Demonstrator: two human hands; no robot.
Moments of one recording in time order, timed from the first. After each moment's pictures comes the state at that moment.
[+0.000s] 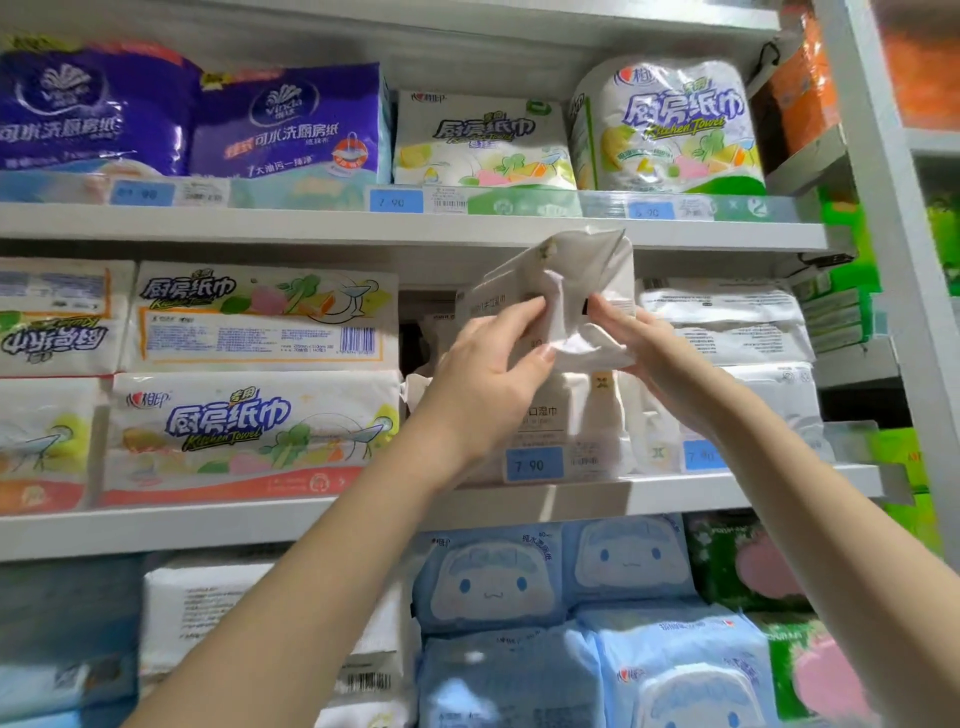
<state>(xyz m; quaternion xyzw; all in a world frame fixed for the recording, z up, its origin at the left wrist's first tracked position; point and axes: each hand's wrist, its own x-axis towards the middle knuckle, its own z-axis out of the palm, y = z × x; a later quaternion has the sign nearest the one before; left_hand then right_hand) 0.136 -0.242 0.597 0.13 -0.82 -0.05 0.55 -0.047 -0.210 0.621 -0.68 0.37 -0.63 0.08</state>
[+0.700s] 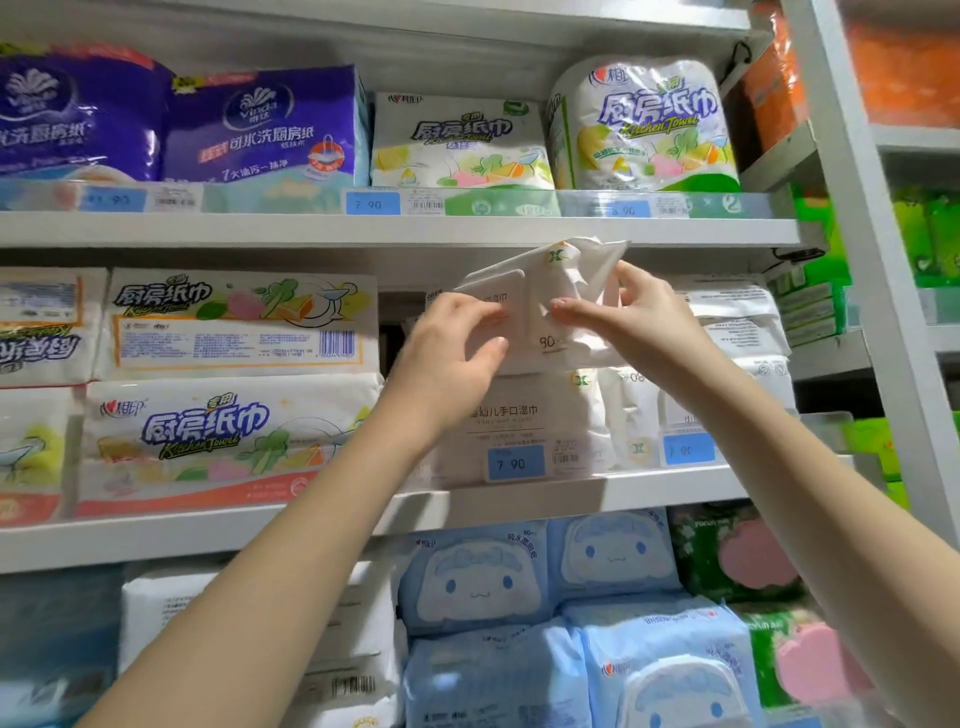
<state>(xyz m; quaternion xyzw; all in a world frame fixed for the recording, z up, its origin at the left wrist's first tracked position) 0.131 -0.269 0.615 0.16 -0.79 0.08 0.59 -0.040 -0.188 0.631 -0.59 0.48 -0.63 -0.16</state>
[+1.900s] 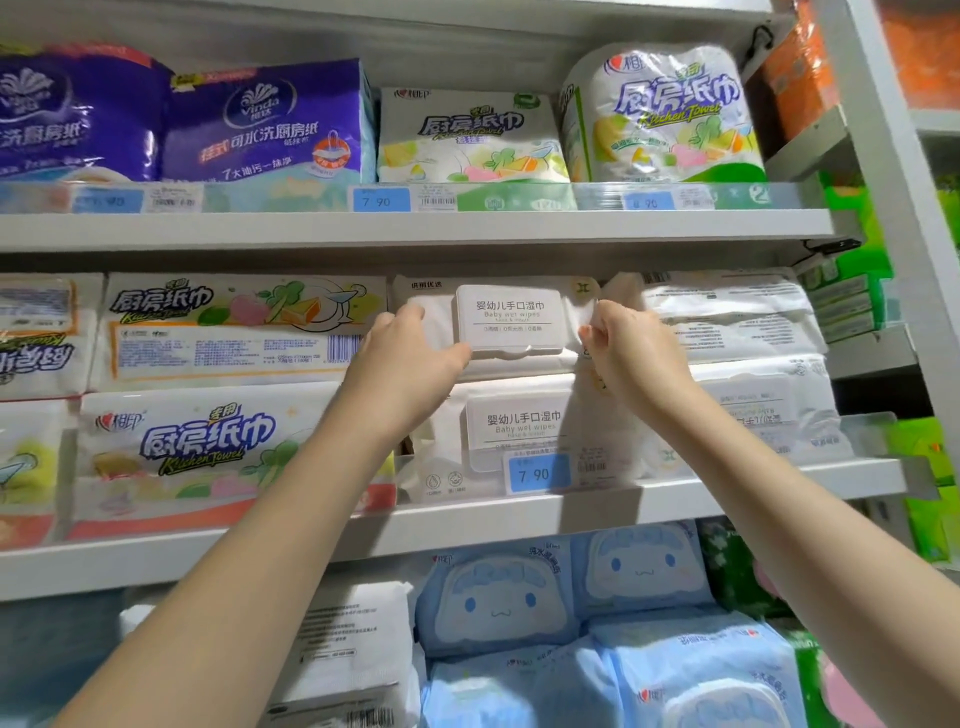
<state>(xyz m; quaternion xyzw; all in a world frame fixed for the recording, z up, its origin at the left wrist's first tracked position) 0.158 -0.278 0.629 0.38 -0.75 0.05 0.54 -0.059 -0.261 0.631 -0.50 0.60 -0.48 -0.41</state>
